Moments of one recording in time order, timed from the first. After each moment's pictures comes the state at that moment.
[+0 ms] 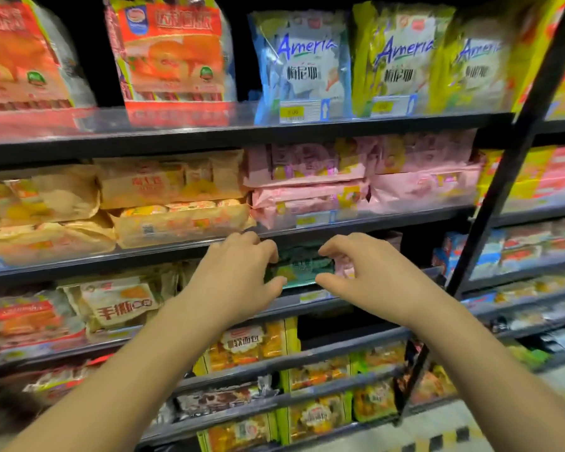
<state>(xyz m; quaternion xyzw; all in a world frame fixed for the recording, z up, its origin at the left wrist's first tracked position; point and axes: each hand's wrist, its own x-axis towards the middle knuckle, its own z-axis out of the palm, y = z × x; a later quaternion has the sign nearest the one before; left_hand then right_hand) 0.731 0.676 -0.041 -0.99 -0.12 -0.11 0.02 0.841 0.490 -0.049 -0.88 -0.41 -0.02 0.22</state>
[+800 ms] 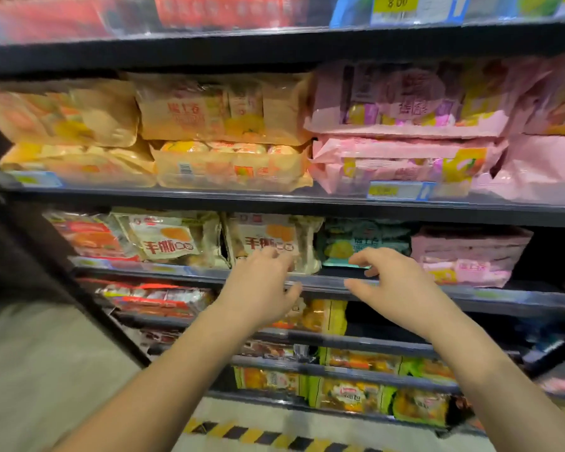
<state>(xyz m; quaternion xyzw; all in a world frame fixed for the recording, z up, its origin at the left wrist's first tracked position) 0.782 0.720 -0.164 -0.96 -0.29 -0.02 -0.06 0.949 0.567 -0.166 -0.85 -0.47 0.10 0.22</state>
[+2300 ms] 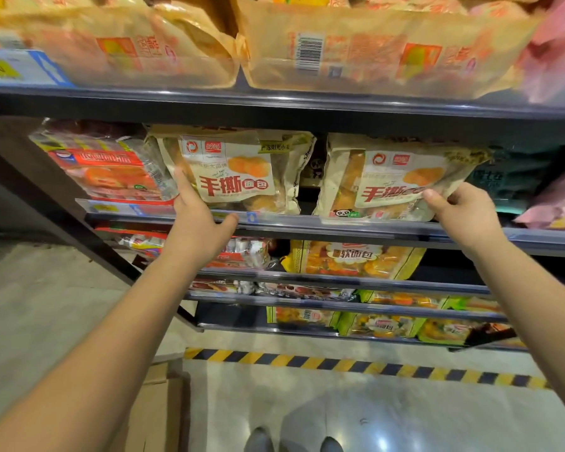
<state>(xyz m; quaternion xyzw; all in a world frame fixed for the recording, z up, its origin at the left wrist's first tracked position) 0.649 0.981 -0.297 -0.79 -0.46 -0.19 -0.37 0.951 0.720 -0.278 -0.90 -0.21 0.08 0.37</state>
